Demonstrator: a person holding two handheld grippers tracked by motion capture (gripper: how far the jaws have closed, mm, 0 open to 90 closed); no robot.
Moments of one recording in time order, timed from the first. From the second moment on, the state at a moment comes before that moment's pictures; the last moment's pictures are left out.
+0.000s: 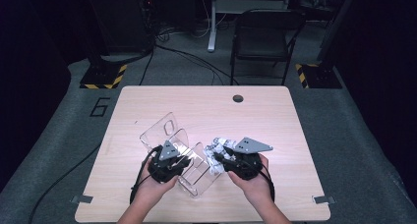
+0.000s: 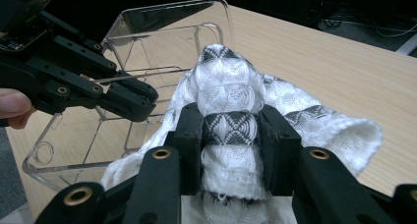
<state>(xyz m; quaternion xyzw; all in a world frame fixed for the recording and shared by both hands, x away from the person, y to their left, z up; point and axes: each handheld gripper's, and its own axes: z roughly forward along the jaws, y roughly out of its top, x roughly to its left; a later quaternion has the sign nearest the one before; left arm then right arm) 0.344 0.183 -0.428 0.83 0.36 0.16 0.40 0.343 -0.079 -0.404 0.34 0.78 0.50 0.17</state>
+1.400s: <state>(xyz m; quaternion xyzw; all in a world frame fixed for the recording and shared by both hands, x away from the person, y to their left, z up) 0.345 0.184 -0.428 0.83 0.36 0.15 0.40 0.295 -0.035 -0.409 0.26 0.81 0.52 0.13</state>
